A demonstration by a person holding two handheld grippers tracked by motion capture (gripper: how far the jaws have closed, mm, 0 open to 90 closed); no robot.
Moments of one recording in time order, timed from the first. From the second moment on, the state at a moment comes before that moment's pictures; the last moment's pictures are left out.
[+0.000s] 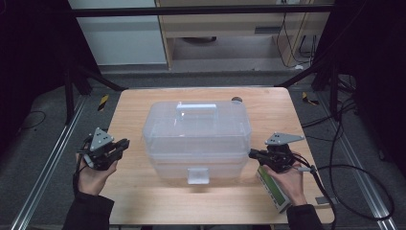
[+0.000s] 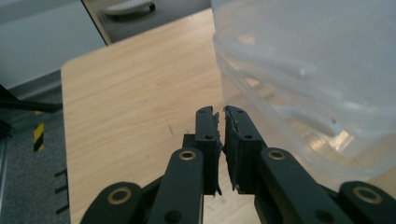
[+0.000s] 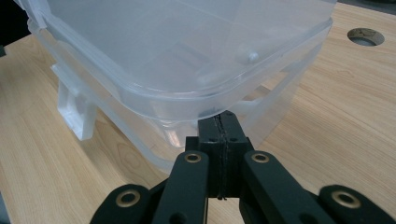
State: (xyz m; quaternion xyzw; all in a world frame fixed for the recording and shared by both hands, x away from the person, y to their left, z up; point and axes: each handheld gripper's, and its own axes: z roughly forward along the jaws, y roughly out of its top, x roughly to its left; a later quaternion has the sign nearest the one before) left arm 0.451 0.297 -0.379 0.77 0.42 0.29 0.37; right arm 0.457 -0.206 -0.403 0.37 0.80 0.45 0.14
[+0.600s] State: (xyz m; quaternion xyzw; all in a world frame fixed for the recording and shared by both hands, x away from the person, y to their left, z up) left arm 0.444 0.271 -0.399 0.81 0.39 0.24 0.37; right arm 0.456 -0.206 -0.403 0.37 0.80 0.45 0.14
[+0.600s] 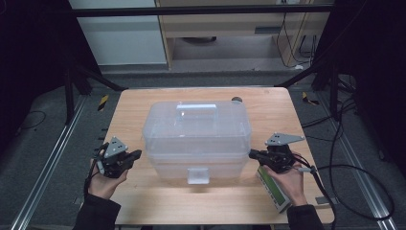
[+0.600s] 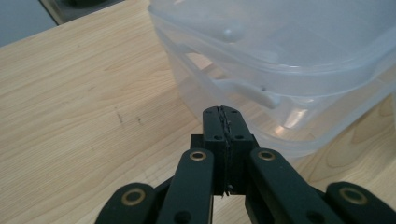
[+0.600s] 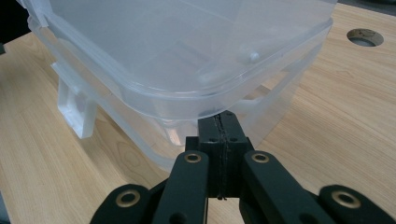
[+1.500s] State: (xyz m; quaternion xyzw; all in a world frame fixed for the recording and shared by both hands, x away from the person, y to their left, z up) left arm 0.443 0.257 -0.384 0.80 0.37 0.24 0.41; right arm 0.457 -0.208 -0.391 0.36 0.79 0.47 0.16
